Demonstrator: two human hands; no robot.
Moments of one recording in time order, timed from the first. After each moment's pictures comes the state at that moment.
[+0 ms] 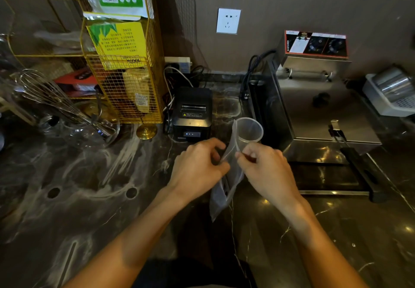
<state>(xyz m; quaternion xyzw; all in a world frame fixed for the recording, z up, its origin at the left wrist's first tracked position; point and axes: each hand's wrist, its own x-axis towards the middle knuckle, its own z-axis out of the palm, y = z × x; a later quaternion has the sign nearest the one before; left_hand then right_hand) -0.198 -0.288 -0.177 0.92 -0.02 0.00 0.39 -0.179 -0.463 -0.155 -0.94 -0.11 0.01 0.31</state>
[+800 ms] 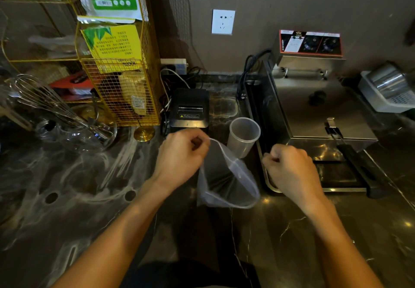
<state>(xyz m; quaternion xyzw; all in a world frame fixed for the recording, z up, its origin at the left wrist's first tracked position) -0.182 -0.263 -0.175 0.91 -0.01 0.10 0.40 -0.171 -0.505 -0.155 -0.97 -0.03 0.01 0.25</state>
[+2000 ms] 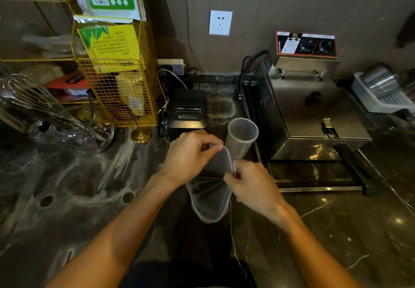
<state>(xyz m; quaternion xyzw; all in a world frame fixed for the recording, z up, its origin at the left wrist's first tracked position) -0.168 -0.265 -0.185 0.91 -0.10 0.09 0.39 -0.187 -0.459 -0.187 -0.93 -0.12 0.14 0.32</state>
